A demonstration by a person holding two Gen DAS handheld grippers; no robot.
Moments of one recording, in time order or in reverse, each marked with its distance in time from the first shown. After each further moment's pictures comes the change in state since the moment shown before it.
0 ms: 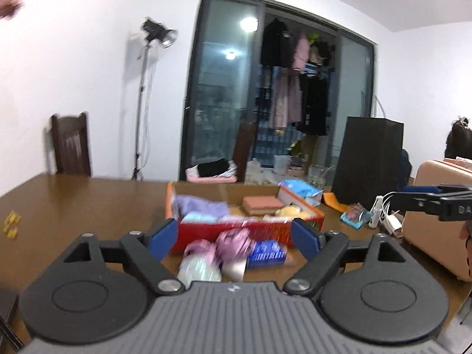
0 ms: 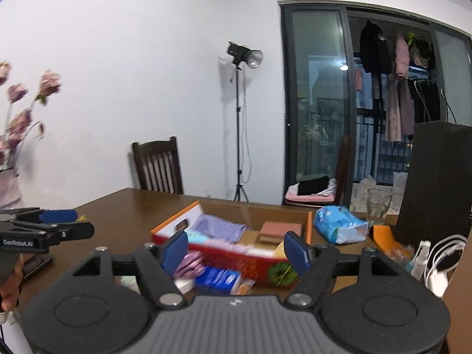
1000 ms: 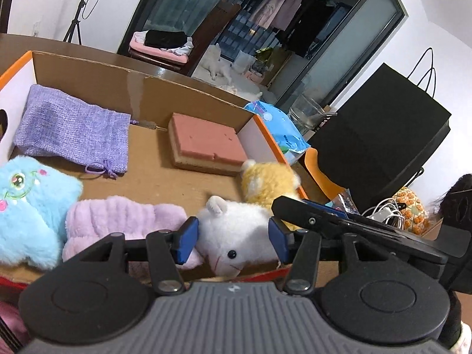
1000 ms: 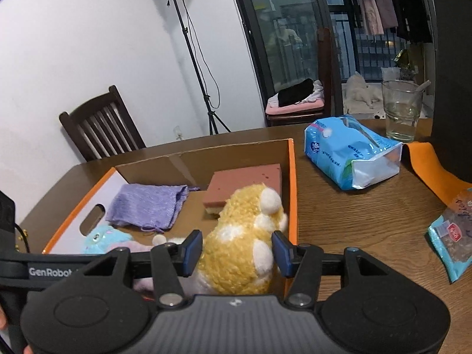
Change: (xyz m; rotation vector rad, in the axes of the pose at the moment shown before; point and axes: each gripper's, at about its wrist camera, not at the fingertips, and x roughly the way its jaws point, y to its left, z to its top) left arm 0.347 -0.015 0.025 -0.335 0.511 -0.304; right arm 0.277 -0.130 -0.002 0.279 0.330 -0.048
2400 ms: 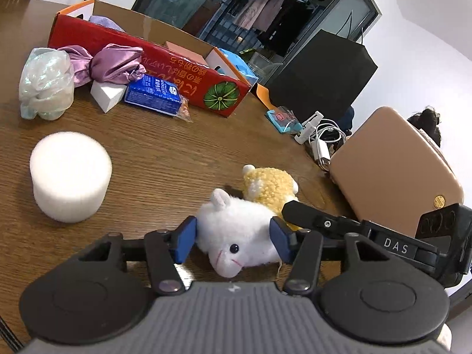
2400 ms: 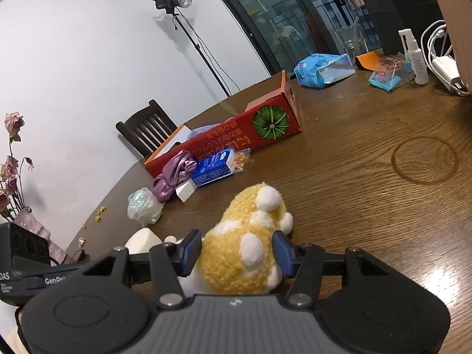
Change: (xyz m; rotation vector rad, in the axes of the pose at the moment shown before) left arm -0.141 -0.050 -0.234 0.003 -0.038 -0.059; right arm -0.191 0.006 -0.212 0.202 -0.049 0.203
